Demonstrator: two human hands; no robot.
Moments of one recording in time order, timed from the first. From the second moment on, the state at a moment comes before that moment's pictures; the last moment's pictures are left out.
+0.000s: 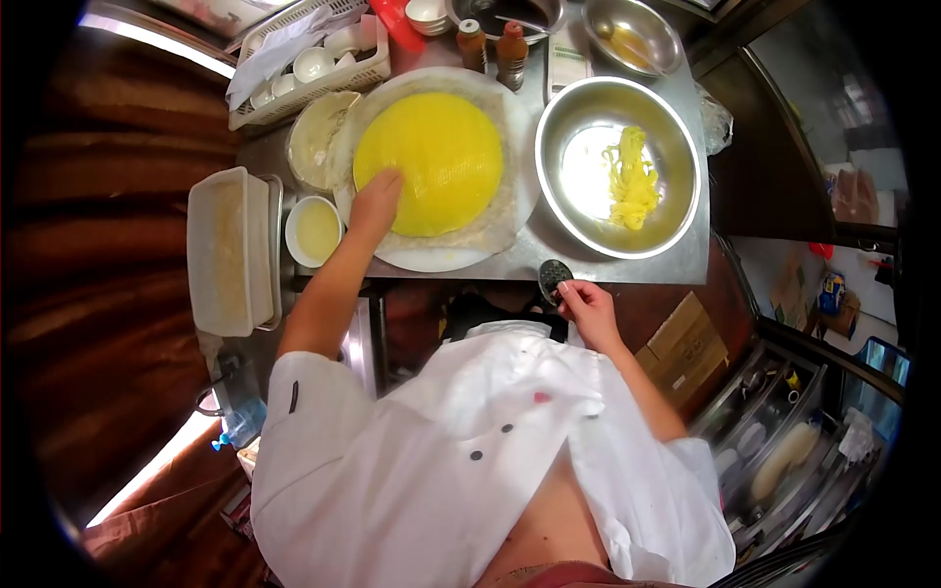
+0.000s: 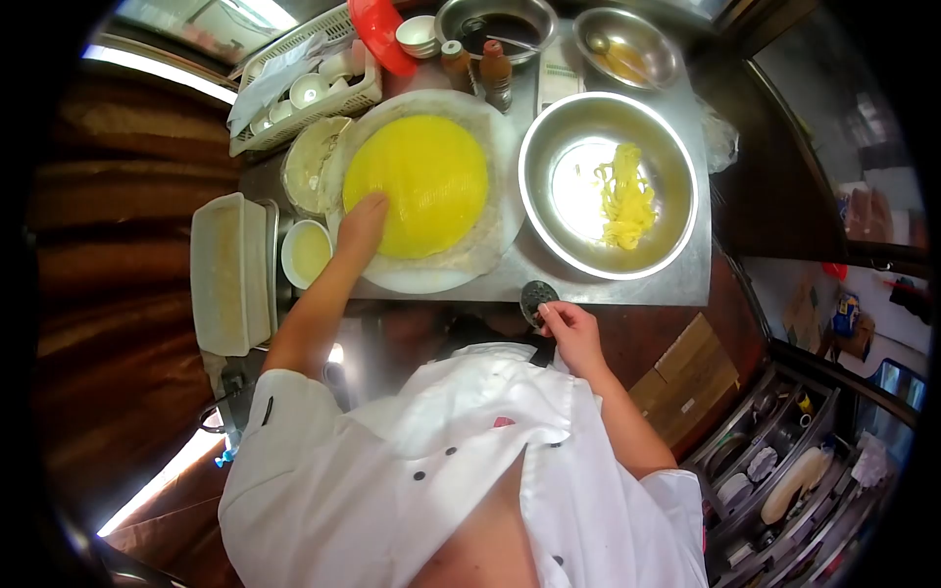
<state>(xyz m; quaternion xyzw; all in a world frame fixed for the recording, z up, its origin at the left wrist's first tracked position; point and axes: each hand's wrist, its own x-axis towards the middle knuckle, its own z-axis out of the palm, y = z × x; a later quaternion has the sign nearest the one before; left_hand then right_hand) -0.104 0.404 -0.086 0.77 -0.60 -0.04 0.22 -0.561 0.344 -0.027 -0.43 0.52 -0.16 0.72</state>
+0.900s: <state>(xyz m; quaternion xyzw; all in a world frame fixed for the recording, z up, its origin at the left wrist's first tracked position) -0.171 0.372 -0.041 0.74 -0.47 -0.31 0.36 -0.428 0.332 -0.032 -0.54 0.42 -0.05 0.73</state>
